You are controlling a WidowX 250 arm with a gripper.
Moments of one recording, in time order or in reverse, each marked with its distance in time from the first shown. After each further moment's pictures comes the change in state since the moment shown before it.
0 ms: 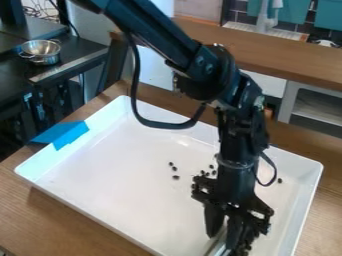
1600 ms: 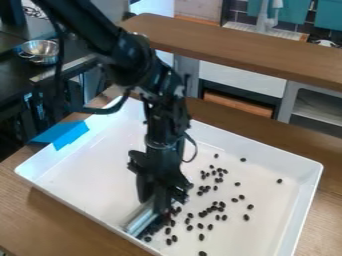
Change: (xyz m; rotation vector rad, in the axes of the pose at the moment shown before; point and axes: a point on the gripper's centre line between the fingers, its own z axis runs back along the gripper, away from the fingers) arm -0.020 0.083 -0.001 0.123 -0.065 -0.024
